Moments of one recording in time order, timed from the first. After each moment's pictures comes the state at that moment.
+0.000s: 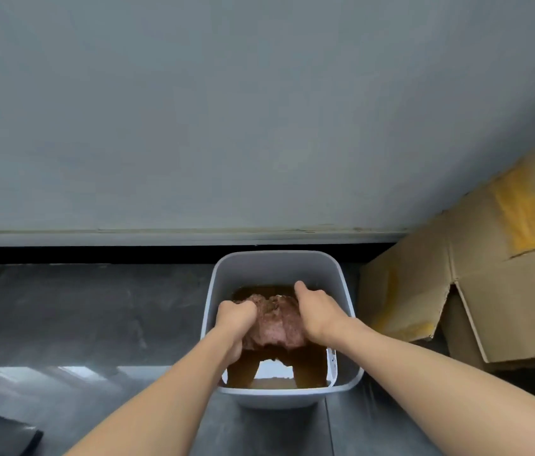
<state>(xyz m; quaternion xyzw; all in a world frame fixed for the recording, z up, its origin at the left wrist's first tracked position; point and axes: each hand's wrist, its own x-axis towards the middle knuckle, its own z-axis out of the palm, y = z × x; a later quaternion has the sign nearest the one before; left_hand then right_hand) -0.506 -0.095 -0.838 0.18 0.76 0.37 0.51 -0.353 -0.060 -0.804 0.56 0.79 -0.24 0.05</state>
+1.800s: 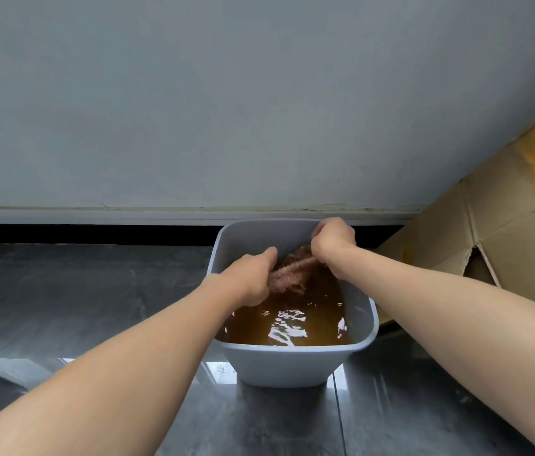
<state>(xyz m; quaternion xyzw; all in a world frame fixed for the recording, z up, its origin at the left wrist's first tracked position) -0.516 -0.083 -0.828 0.70 0.69 0.03 0.20 -0.367 -0.016 -0.799 0.71 0.59 -0.32 -0.22</state>
